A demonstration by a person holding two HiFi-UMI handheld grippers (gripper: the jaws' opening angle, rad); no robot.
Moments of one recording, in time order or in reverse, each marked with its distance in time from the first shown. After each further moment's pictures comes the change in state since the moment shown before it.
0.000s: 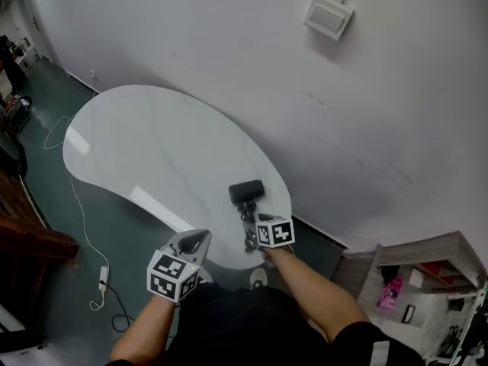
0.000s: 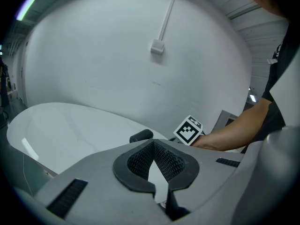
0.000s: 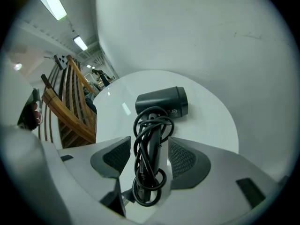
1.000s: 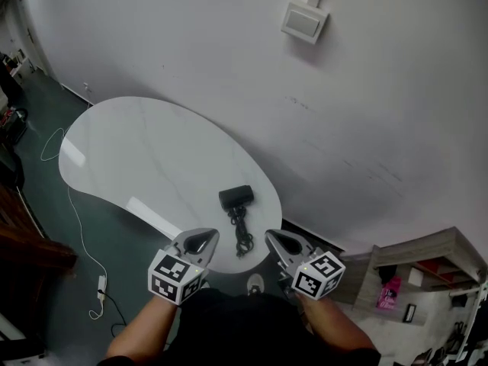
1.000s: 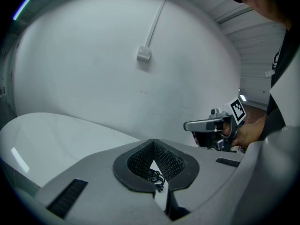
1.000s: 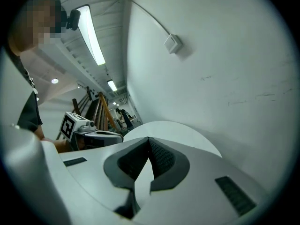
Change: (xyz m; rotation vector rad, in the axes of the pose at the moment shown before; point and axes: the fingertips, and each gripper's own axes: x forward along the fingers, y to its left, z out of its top) left arm 0.014 -0.044 0.047 0.069 -0.076 -0.088; right arm -0.221 0.066 0.066 -0.086 -0.569 0.235
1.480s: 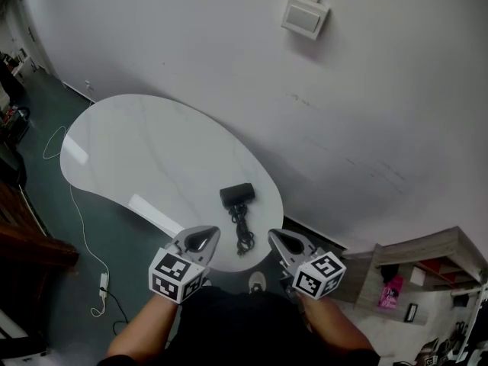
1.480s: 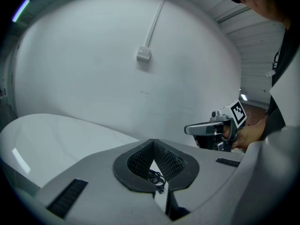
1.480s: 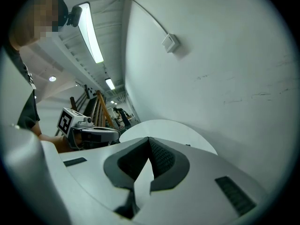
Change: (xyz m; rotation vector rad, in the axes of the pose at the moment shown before) left arm 0.004 0.000 0.002 0.004 -0.004 0.011; right arm -0.004 -0.012 -0.010 0.005 0.013 -0.035
